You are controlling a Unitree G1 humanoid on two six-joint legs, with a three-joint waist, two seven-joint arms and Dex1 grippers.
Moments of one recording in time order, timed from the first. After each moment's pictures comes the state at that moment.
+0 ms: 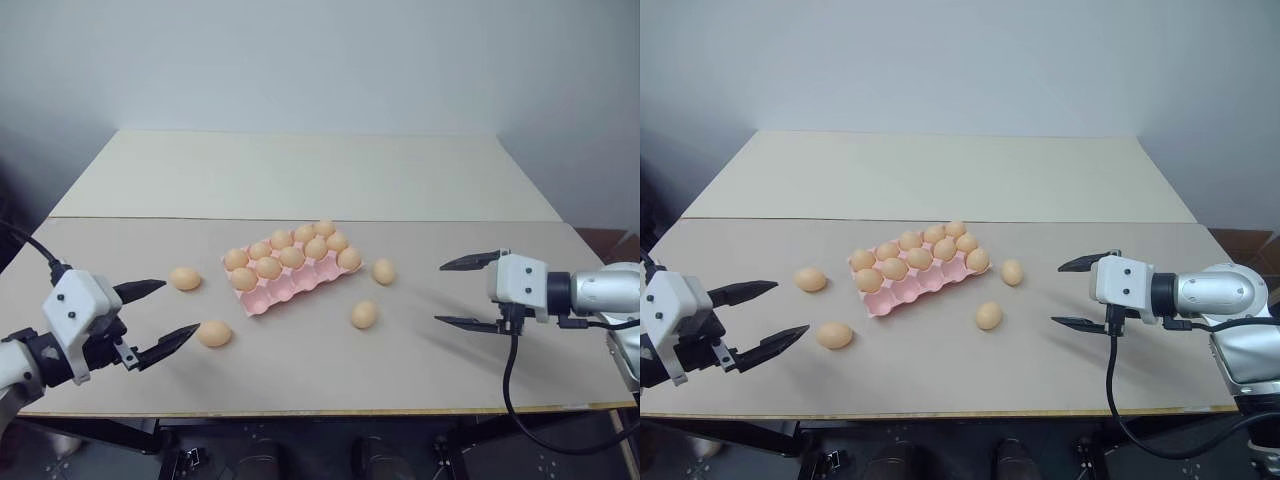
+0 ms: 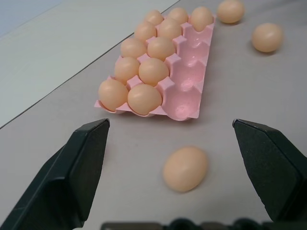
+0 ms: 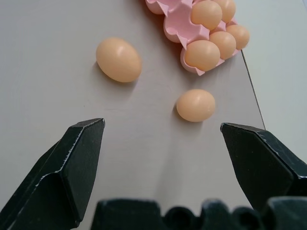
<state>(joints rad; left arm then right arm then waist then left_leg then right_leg) 0.27 0.87 0.67 -0.63 -0.62 0.57 -0.89 -0.29 -0.99 -0.08 -0.16 0.24 0.03 1.20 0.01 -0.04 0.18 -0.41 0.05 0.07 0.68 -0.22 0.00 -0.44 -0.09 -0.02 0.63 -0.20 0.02</state>
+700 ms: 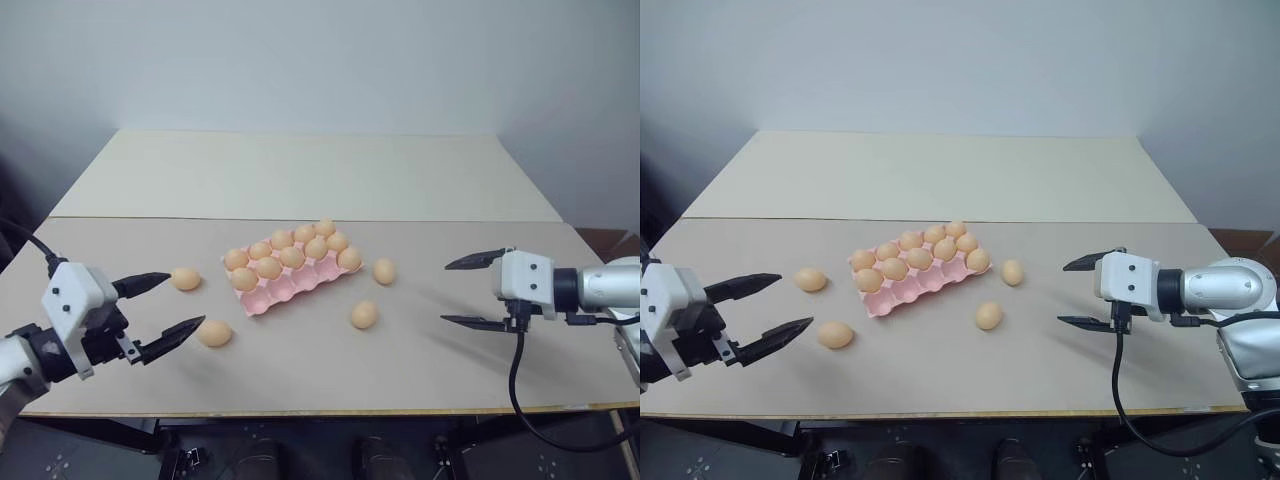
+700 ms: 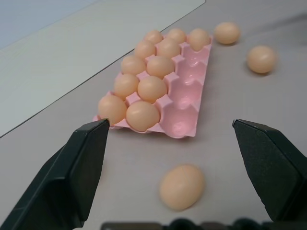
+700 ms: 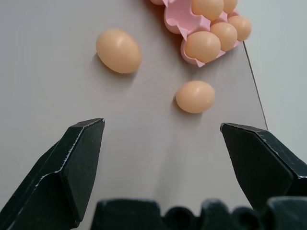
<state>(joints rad) 0.25 0.85 0.67 -0.64 -0.66 0.57 -0.88 -0.30 -1.02 -0.09 -0.14 0.24 0.04 1.22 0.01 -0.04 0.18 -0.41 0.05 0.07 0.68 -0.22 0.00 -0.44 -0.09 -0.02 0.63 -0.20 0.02</state>
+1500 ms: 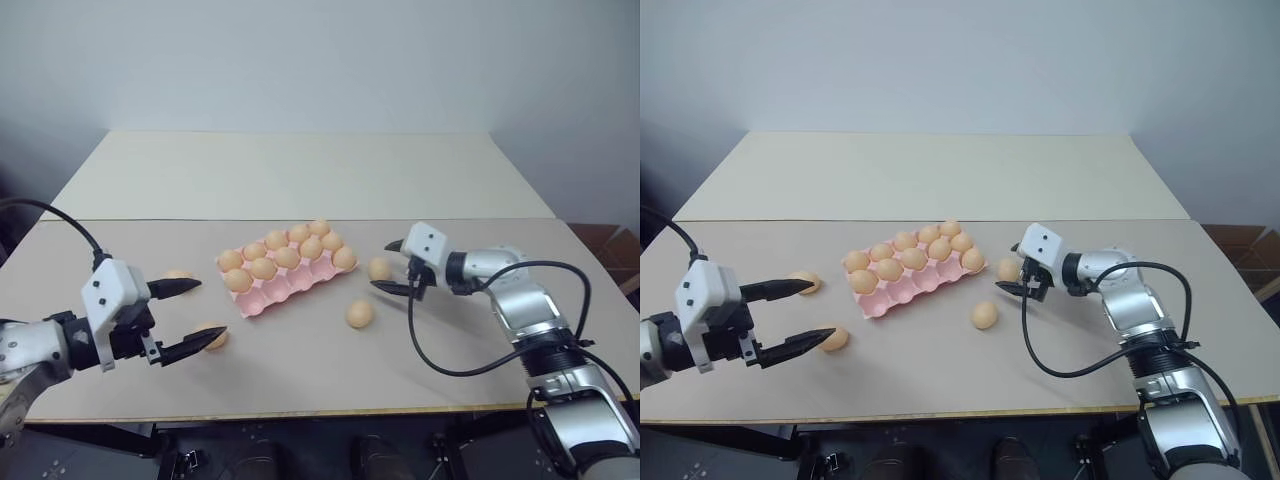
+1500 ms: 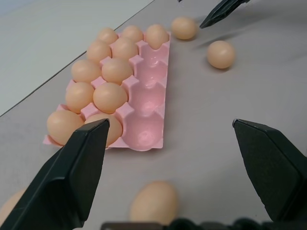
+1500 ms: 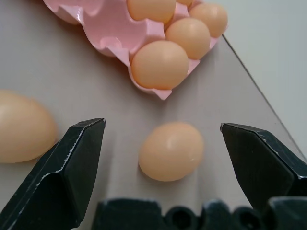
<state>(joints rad) 0.15 0.93 0.50 -0.59 -0.65 0.57 -0.95 -0.69 -0.59 0.20 0.30 0.02 0.17 0.96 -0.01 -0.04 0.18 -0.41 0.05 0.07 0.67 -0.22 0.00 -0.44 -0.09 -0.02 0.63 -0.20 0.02</state>
